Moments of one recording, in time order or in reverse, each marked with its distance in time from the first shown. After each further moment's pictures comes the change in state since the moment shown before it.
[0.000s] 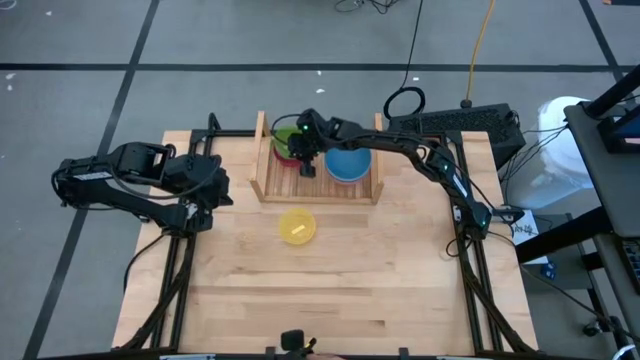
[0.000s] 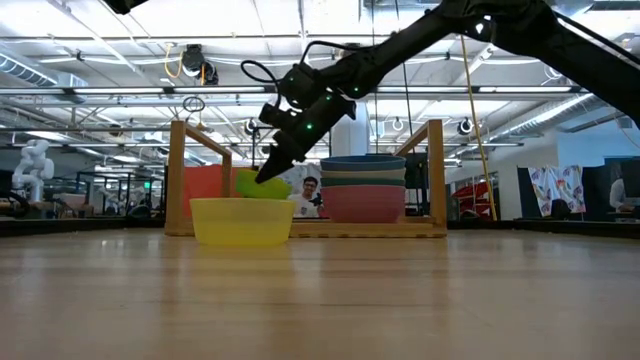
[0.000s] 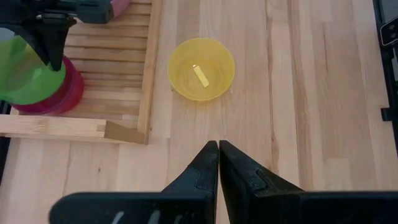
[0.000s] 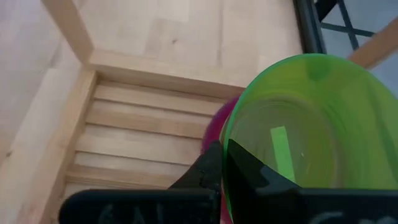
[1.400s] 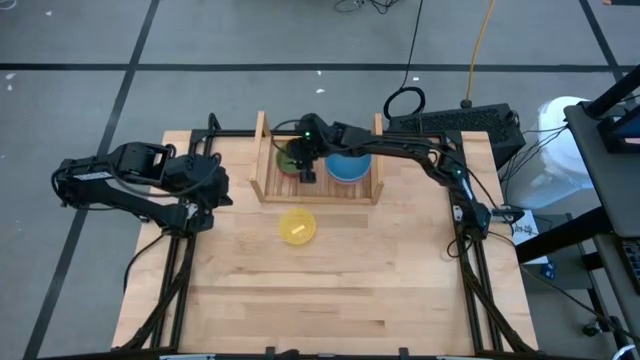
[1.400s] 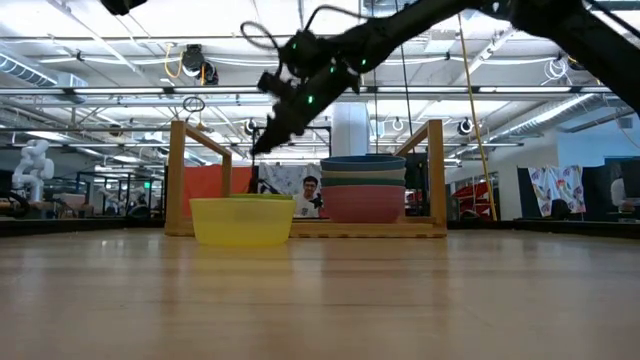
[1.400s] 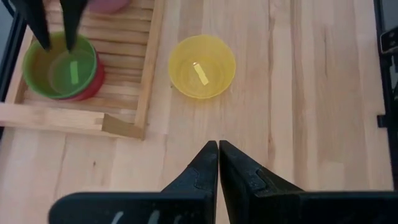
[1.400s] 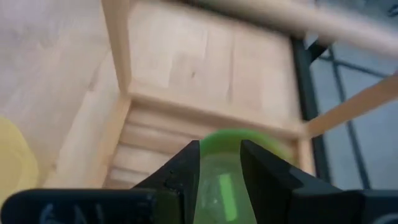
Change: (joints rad) left arm 0.000 0.001 0.000 -0.006 0.000 -0.048; right arm 0.074 -0.118 -0.079 0.034 0.056 -0.031
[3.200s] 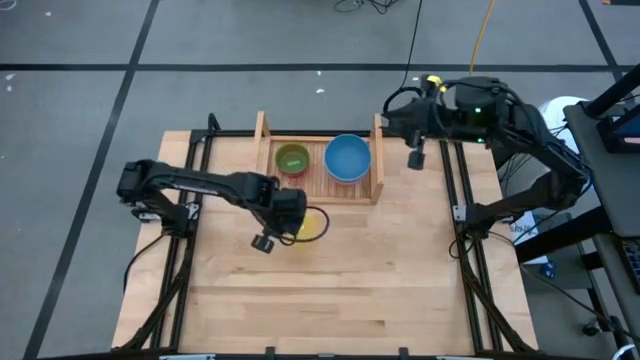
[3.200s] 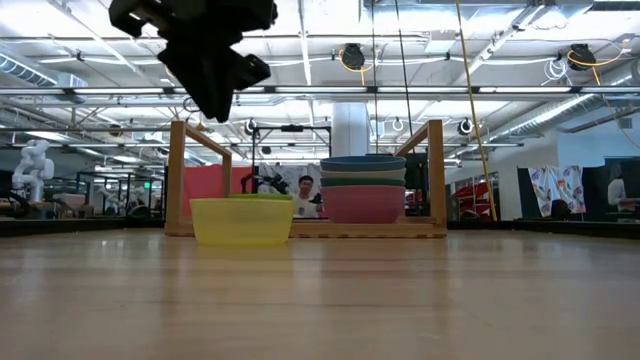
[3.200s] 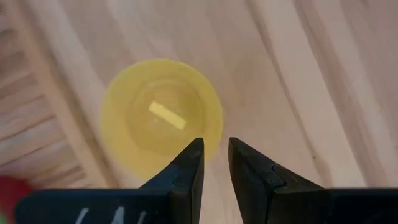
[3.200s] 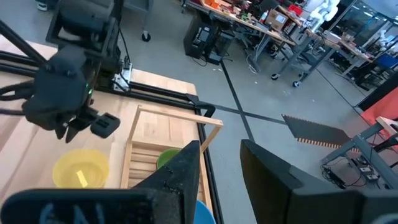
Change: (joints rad) left arm -0.010 0.614 -0.001 0.324 0.123 0.499; right arm 0.138 -0.906 0.002 -0.546 0.294 0.082
